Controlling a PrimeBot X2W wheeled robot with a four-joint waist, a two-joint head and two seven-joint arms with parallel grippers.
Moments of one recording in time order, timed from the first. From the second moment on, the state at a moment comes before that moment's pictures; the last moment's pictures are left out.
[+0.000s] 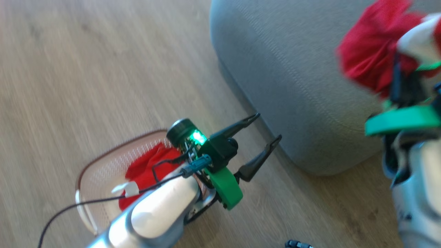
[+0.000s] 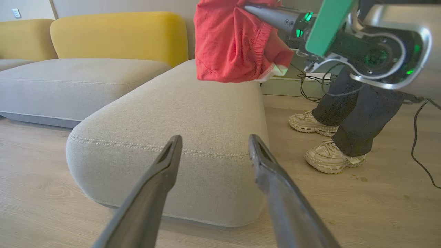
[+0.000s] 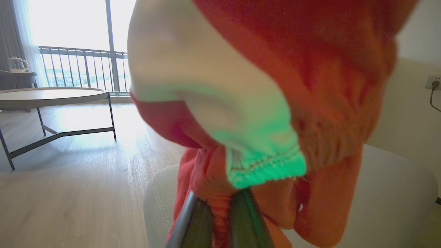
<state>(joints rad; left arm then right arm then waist) -0.53 0.12 -0.91 0.31 -0.36 -0.12 -0.26 -0.35 -0.13 0.00 0.13 0.21 0.13 -0.26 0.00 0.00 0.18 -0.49</state>
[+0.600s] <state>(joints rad) -0.70 0.26 -1.02 0.18 -0.37 -0.12 -0.26 -0.80 -0.20 -0.36 0.42 0.01 0.13 -0.26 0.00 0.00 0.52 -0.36</state>
